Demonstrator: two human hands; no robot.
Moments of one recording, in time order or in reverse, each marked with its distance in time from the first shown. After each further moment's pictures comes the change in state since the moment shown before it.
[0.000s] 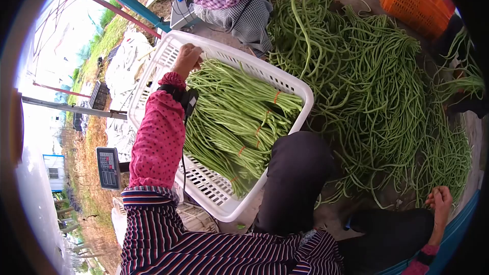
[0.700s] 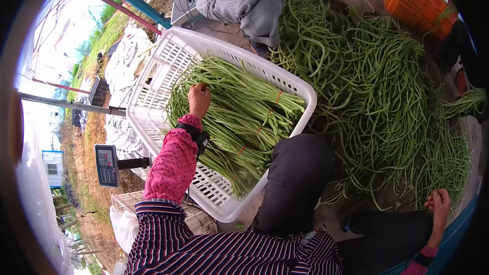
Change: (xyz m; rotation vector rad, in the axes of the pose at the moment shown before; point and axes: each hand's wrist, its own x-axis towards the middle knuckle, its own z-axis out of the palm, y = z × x) left_hand -0.087 -0.120 0.065 0.401 0.438 0.194; right_hand 0.005 -0.005 0.002 -0.023 -0.013 -0.003
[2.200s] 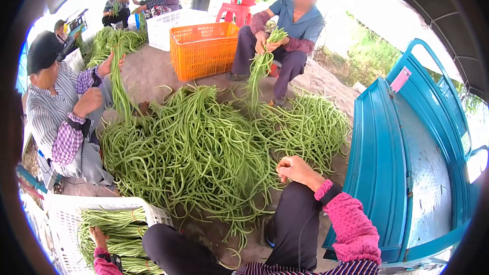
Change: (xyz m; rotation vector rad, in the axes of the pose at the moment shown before) left_hand 0.039 -0.033 0.063 -0.518 -0.356 -0.402; right_hand -0.025 -0.060 0.022 0.200 -0.014 0.016
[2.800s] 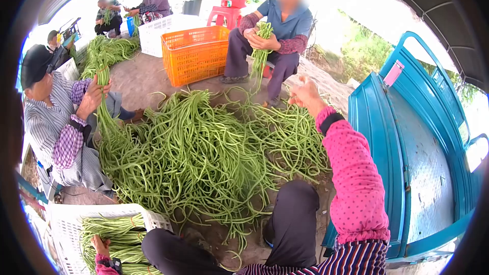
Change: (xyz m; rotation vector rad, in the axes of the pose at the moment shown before) left_hand 0.000 -0.006 0.002 -0.422 0.026 -0.220; right_hand 0.088 -0.113 -0.133 0.140 0.574 -0.025
